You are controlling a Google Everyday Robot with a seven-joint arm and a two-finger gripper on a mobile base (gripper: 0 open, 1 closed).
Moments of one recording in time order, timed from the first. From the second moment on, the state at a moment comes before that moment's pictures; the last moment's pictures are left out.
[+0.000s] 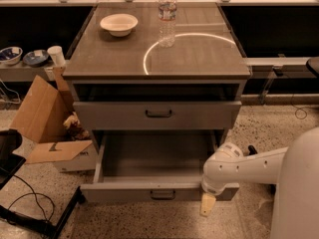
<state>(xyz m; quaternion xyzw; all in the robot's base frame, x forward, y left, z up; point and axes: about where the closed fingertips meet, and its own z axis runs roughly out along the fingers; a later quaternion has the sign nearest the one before) 0.496 -0.201 0.397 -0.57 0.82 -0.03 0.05</state>
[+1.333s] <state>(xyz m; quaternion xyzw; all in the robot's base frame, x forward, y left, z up) 0.405 -0.202 0.414 -0.59 0.81 -0.01 0.02</state>
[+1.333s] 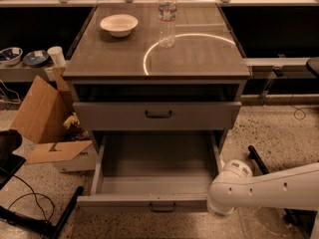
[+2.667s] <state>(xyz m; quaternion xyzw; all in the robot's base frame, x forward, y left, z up) 0.386 -0.216 0.433 -0.59 0.81 -0.03 -0.01</state>
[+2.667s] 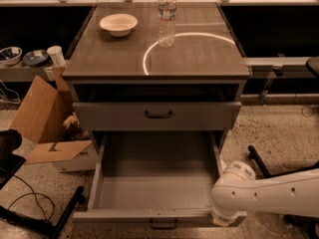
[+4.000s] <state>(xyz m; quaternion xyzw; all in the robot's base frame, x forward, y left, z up) 0.374 -0.220 0.434 -0.58 0.81 -0.03 -0.02</state>
